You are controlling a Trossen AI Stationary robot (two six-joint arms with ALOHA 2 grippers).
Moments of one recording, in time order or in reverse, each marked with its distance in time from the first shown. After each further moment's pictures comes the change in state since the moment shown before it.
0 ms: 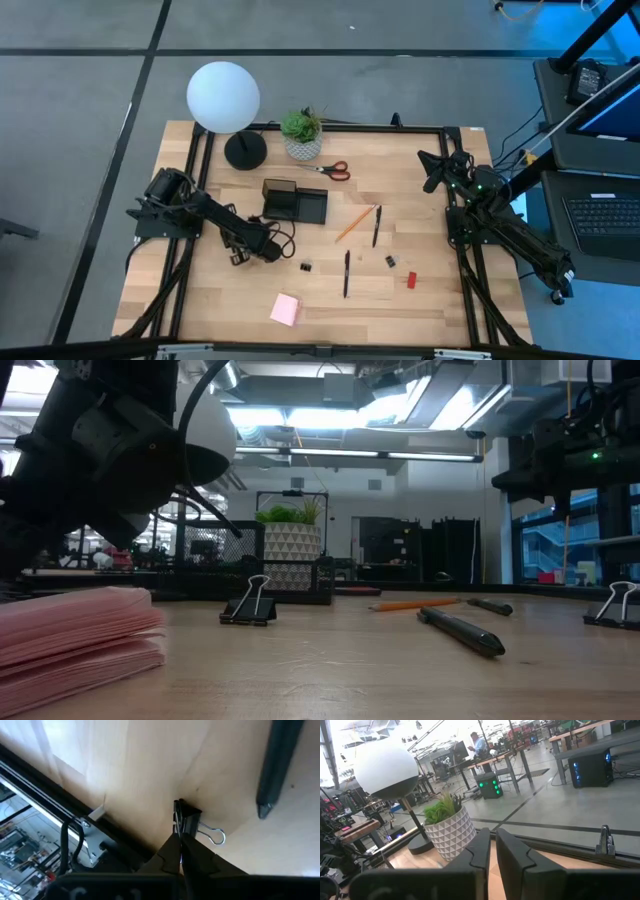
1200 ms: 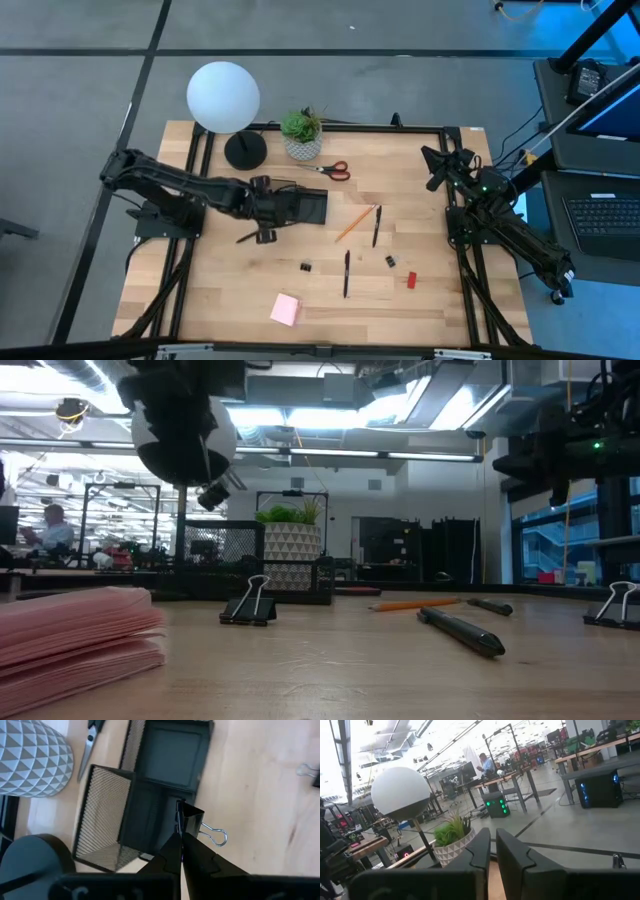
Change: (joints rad) left arm 0.193 -0.425 0.143 0.387 -0.281 0.567; right arm -0.001 0.000 0.000 0.120 0.000 0.000
